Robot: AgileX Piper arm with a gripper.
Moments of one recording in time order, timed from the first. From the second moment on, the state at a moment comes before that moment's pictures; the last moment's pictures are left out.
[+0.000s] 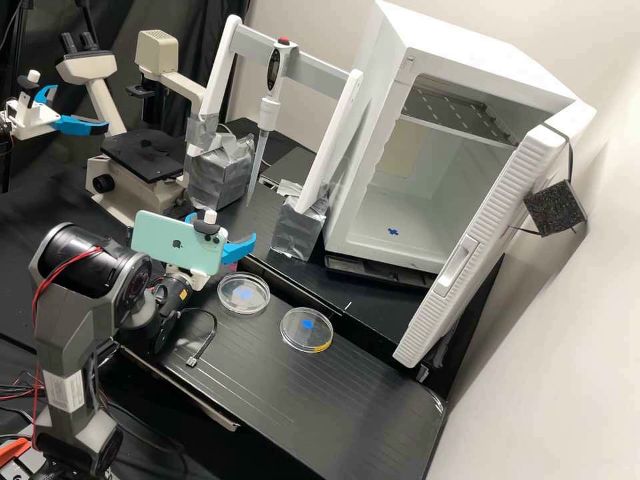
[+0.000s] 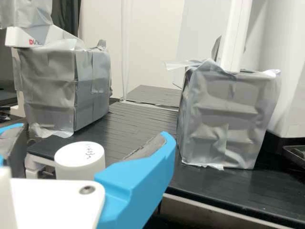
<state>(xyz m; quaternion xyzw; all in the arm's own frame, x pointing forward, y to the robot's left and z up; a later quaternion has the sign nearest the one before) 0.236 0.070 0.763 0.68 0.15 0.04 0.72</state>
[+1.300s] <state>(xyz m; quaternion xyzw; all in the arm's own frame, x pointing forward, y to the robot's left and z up) 0.236 0.070 0.758 0.67 0.14 0.04 0.73</state>
